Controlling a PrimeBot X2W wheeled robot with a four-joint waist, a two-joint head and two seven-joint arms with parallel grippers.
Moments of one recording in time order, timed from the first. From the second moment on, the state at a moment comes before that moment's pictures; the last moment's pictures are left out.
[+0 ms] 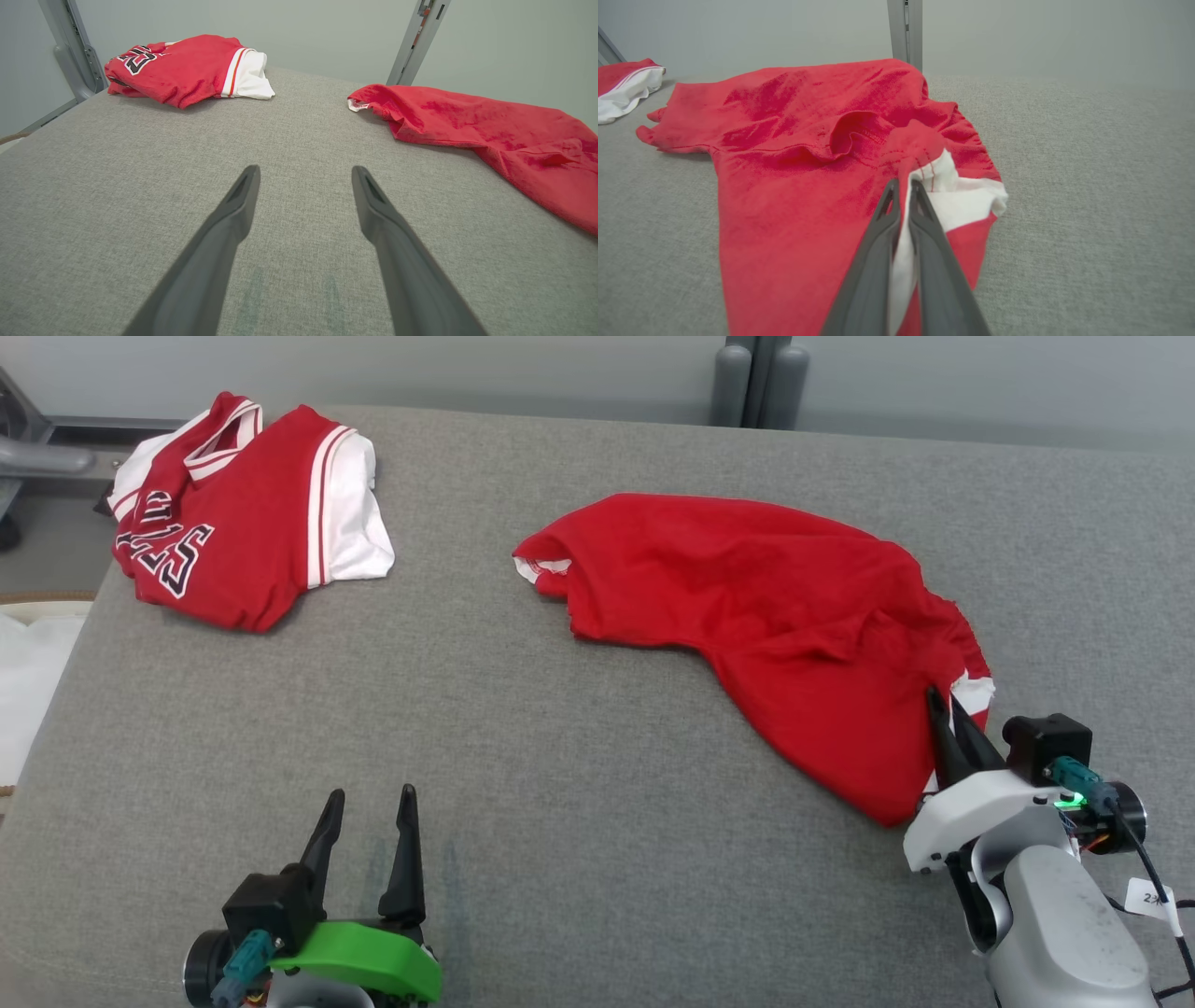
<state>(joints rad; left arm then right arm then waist) -0.05 0.05 -0.15 0.28 -0.29 -0.09 -0.26 -0.39 -0.05 -0.08 0.64 0.09 0.13 -0.26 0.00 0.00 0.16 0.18</state>
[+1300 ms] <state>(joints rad) -0.07 0.05 -0.20 0.28 -0.34 -0.07 -0.26 -0.51 -0.05 0.75 0.59 0.28 0.13 -0.26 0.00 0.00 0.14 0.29</state>
